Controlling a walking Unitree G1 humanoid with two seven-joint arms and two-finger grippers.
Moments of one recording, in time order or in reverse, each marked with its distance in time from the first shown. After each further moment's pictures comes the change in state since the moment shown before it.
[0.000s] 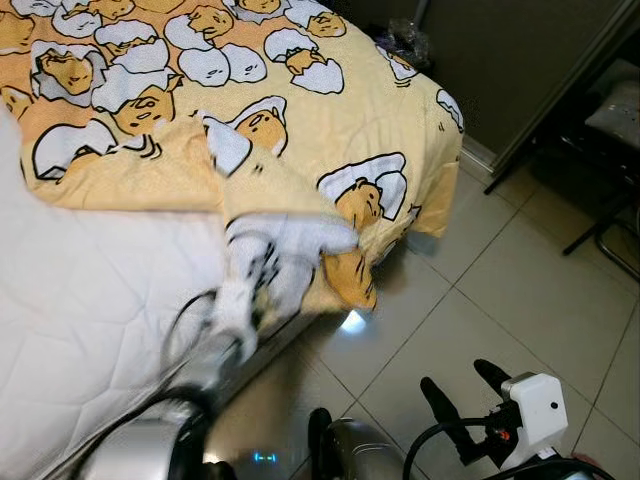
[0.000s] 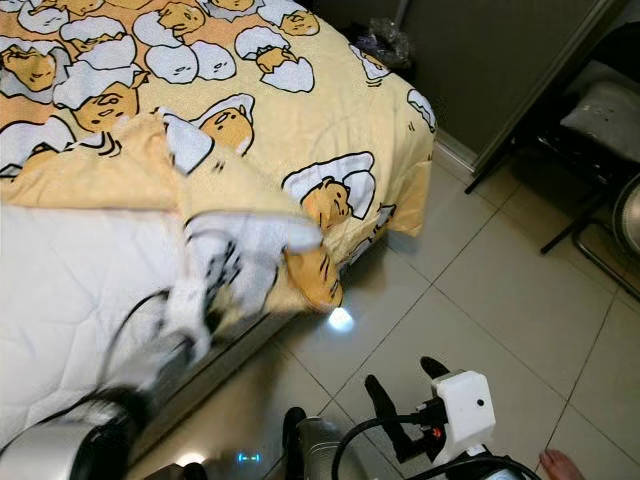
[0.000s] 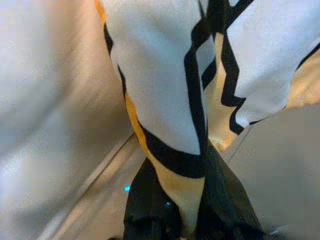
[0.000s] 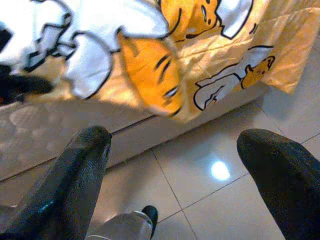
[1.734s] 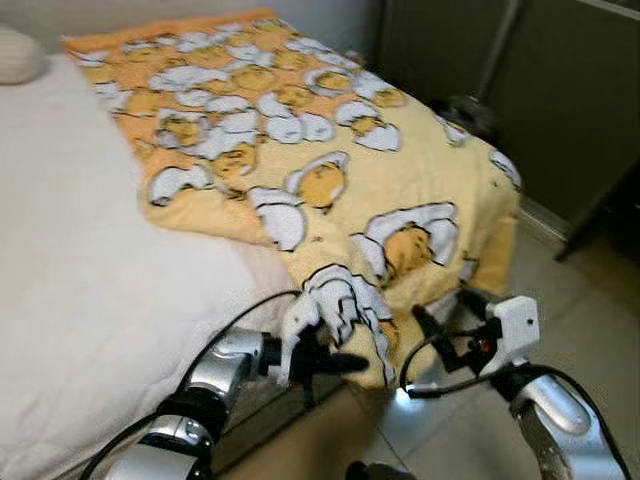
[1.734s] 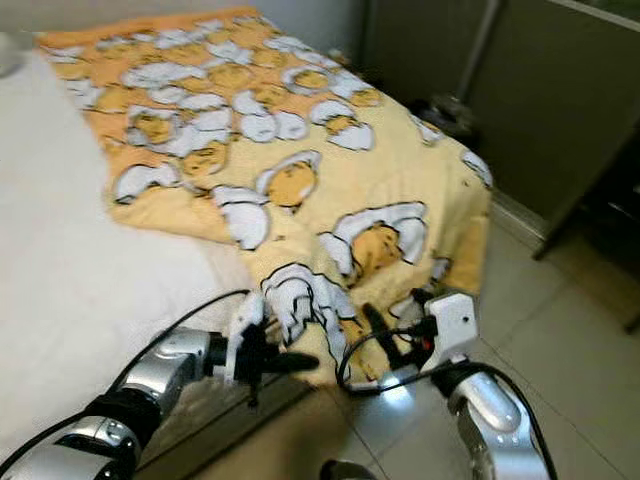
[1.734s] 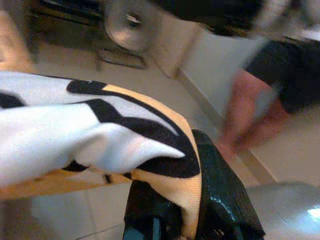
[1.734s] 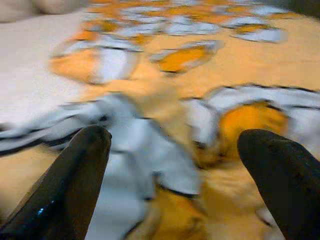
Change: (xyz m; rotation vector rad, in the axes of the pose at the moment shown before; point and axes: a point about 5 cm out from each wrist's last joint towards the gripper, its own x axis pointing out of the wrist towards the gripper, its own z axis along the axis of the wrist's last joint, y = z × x) left arm -0.032 -0.076 0.033 0.276 -0.165 -1.228; right arm 0.072 -0.031 0.031 -0.001 -0.167 0.117
